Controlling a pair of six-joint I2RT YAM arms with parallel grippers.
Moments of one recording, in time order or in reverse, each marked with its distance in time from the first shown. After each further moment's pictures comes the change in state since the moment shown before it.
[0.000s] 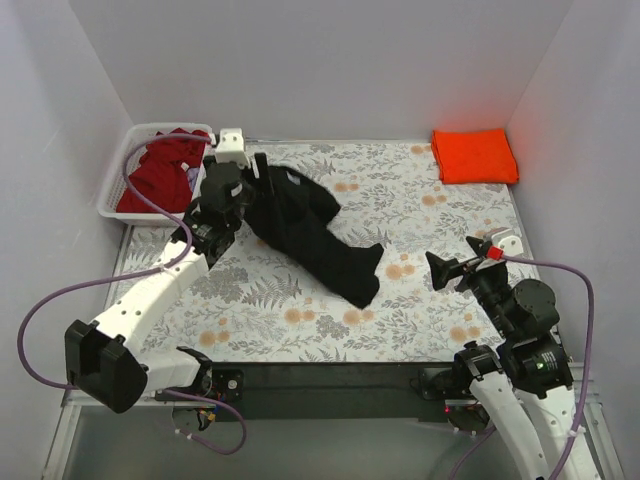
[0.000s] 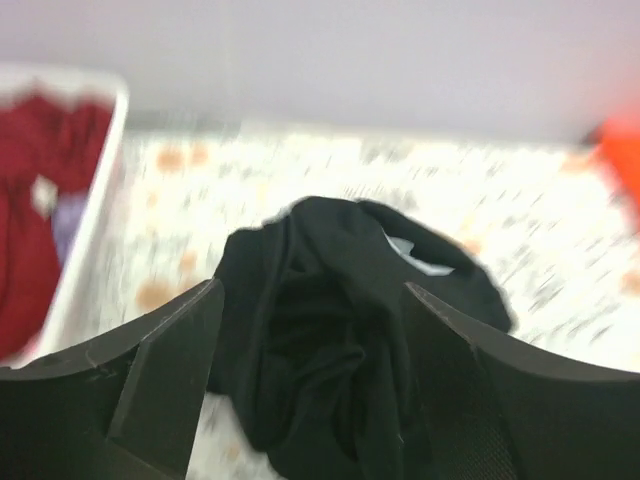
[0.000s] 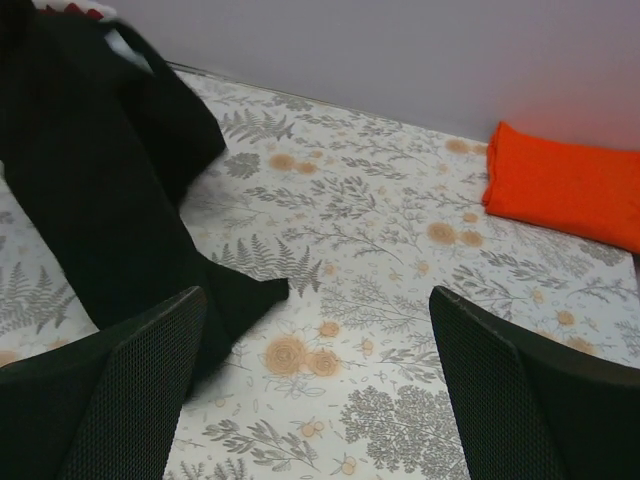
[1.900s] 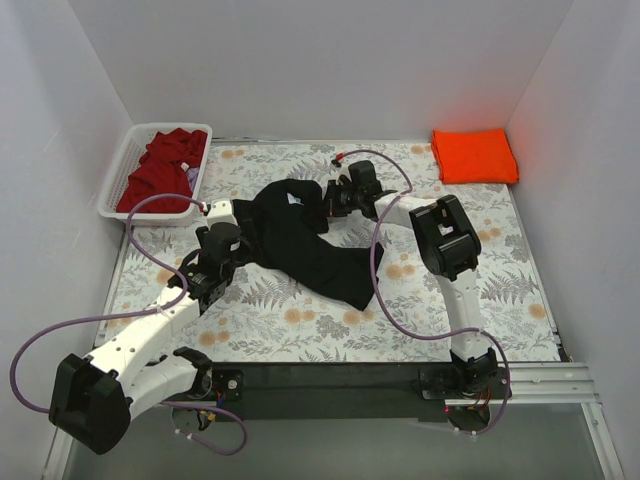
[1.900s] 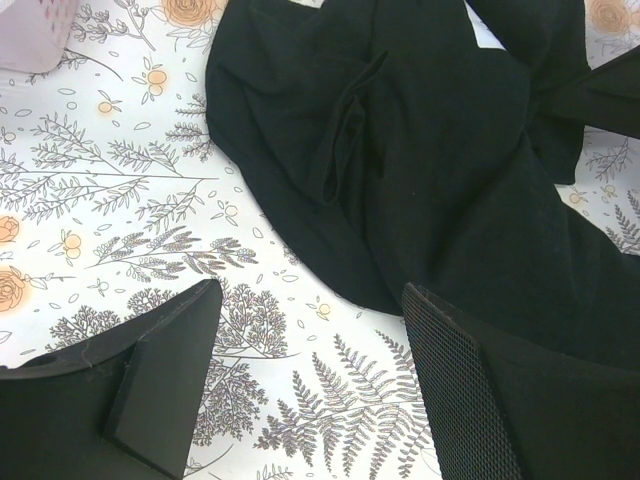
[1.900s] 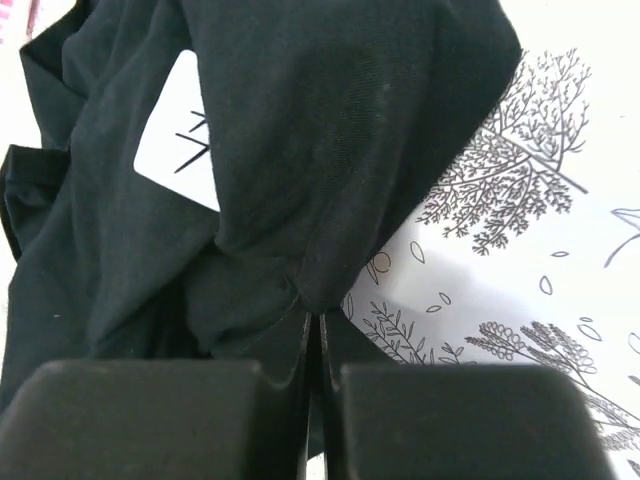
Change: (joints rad) left arm 0.004 -0.236 -0.546 -0.171 -0.049 -0.255; right arm 0.159 2.091 0.962 0.519 -0.449 0.441
